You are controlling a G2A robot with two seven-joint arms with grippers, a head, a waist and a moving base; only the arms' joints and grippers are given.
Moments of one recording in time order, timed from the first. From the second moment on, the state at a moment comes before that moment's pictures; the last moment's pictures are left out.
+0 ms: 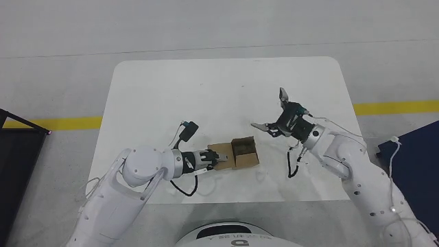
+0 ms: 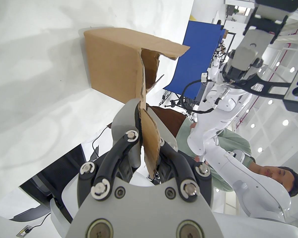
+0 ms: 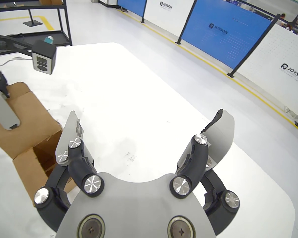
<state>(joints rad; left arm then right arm) 1.54 -1.11 -1.15 -1.98 0.02 0.48 -0.93 -1.53 -0.92 1.26 -1.85 -1.26 -0.46 -0.02</state>
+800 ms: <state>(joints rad) 1.52 -1.09 -1.14 -1.97 -0.02 0.49 -0.91 -1.45 -0.95 1.13 -1.74 -1.36 -0.55 0.06</state>
